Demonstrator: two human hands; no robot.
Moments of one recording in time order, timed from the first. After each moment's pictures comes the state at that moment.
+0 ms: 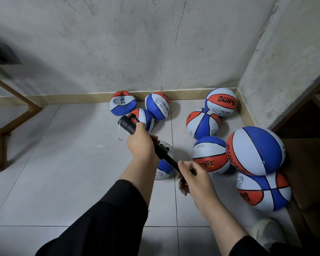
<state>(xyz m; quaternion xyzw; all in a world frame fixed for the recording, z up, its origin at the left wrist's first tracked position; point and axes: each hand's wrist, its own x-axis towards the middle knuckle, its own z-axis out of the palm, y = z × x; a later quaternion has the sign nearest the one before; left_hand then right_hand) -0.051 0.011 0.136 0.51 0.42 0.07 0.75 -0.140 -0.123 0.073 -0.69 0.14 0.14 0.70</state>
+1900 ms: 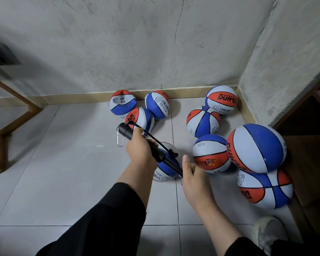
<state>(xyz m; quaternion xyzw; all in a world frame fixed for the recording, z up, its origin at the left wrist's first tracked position) -0.058 0.021 0.124 0.47 0.43 0.04 0.77 -0.141 -0.108 0.075 -0.82 0.16 0.04 0.55</state>
